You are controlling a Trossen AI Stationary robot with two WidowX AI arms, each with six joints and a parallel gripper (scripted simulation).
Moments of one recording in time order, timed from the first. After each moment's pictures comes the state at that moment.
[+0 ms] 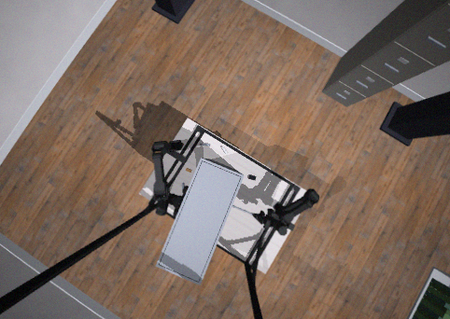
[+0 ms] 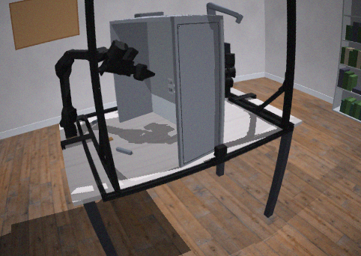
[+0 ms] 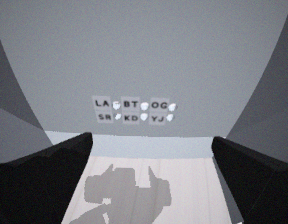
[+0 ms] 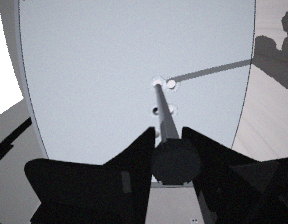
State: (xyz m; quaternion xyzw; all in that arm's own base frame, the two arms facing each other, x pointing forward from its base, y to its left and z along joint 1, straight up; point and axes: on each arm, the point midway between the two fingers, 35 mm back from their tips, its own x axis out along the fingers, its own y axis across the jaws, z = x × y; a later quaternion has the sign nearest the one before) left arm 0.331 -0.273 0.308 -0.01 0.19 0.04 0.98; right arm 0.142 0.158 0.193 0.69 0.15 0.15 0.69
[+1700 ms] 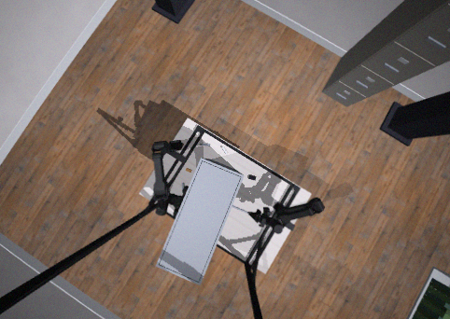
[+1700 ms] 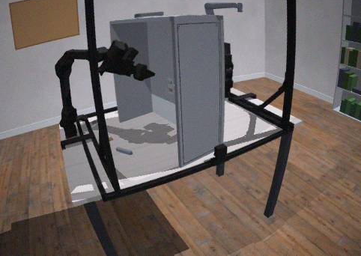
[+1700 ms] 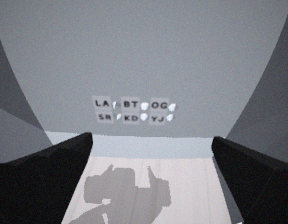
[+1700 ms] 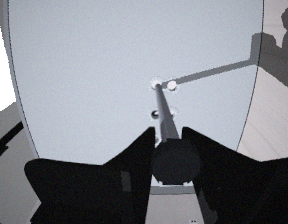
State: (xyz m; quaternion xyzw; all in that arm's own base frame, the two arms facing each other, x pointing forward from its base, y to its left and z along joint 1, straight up) left arm 0.330 -0.273 0.309 -0.01 0.19 0.04 0.98; right arm 0.168 0.172 0.191 0.68 0.16 0.15 0.69
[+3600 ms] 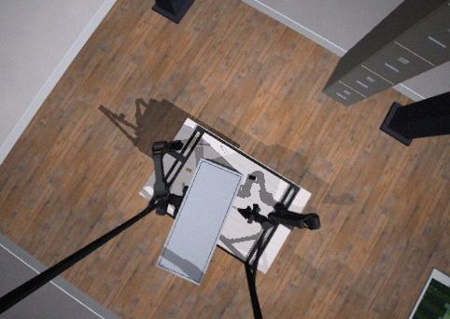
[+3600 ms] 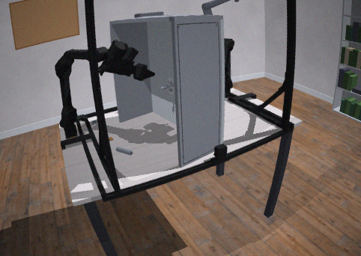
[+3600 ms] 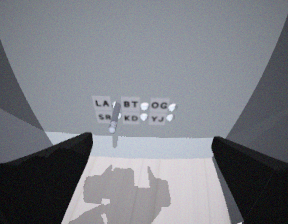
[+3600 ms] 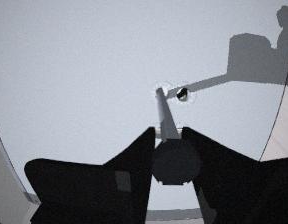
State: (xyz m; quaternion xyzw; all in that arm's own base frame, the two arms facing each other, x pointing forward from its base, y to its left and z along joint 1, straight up) left arm 0.330 -0.273 0.309 -0.01 0.19 0.04 0.98; right arm 0.237 0.209 0.197 0.68 0.16 0.14 0.70
